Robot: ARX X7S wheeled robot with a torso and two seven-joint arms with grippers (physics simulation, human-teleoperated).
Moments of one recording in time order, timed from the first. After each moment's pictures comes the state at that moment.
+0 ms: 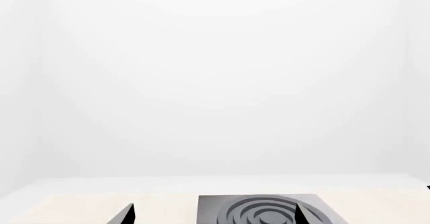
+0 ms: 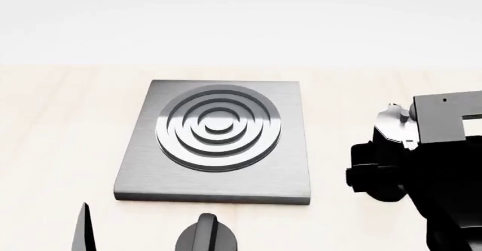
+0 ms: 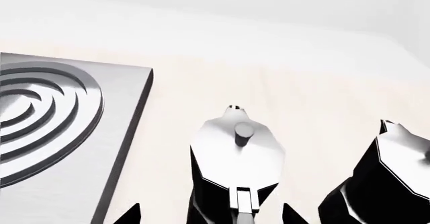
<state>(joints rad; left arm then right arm) 0.12 -0.35 0.32 0.65 -0.17 -0.11 -0.43 0.81 0.53 -0.21 0.16 0.49 0.95 0.04</state>
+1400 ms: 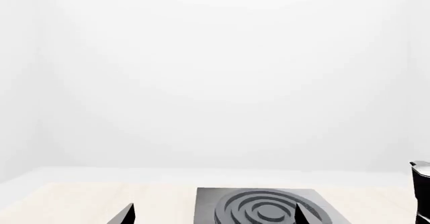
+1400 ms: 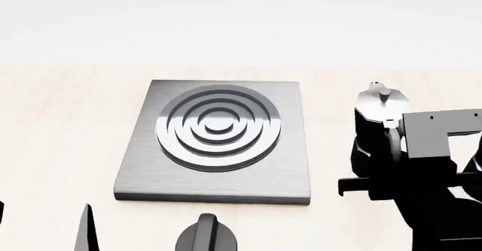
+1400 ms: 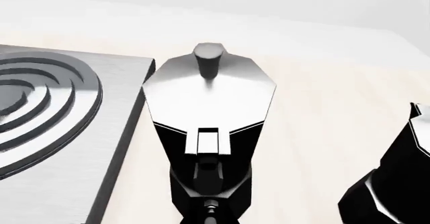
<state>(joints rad) 0.10 -0.35 0.33 0.62 -0.21 -0.10 -0.45 0.78 0.48 -0.24 0.31 0.46 0.77 0.02</state>
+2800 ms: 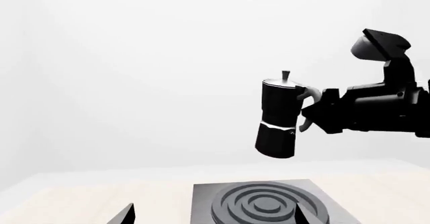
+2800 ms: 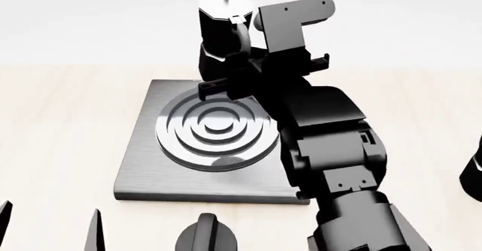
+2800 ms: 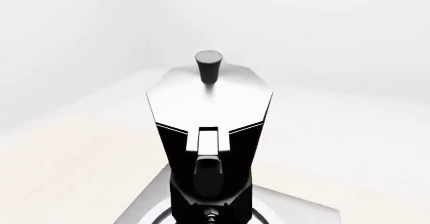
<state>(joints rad) 0.09 -0.39 0.36 0.63 -0.19 -0.13 -0.45 1.30 0.06 -0.56 1.04 0.56 0.30 -0.20</state>
